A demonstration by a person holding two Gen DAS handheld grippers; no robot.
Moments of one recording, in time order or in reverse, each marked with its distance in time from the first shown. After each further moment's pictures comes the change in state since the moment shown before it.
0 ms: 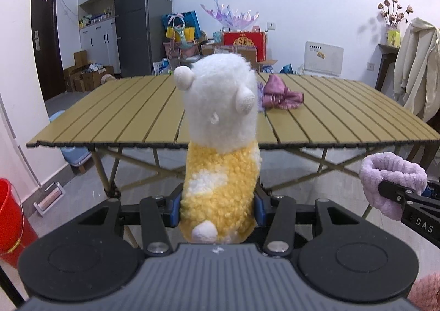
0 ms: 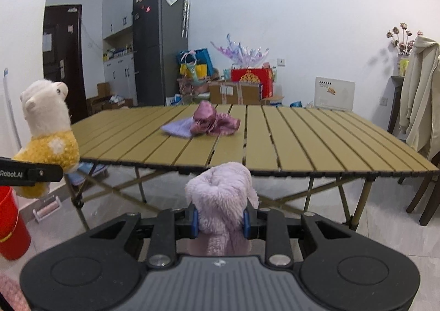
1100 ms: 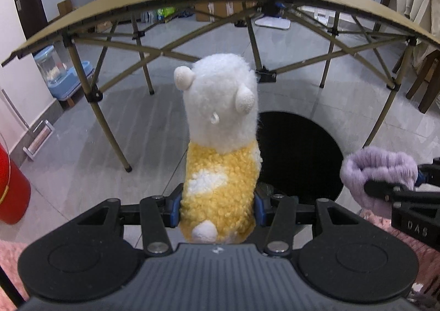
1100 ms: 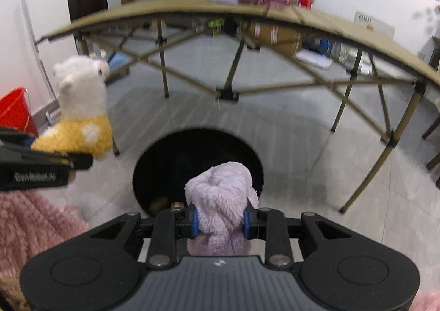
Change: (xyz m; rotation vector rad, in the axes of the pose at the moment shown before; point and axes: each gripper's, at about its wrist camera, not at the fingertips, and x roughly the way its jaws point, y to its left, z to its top) left arm 0.058 0.003 -0.138 0.049 0.303 -0.010; right arm 0.039 0.036 -0.111 -0.115 0.414 0.081
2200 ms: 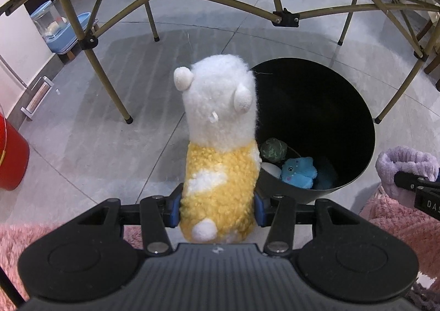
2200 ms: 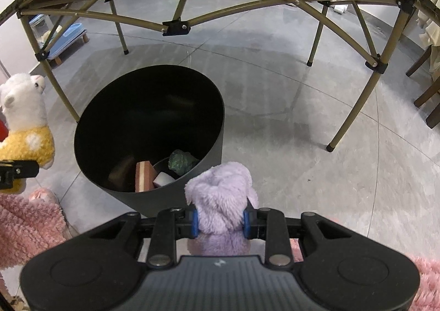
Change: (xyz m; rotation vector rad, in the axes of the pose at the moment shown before) left arm 0.051 0.004 -0.003 -0.035 0.229 0.028; right arm 0.061 -0.041 -0.024 0.152 0.210 -0.083
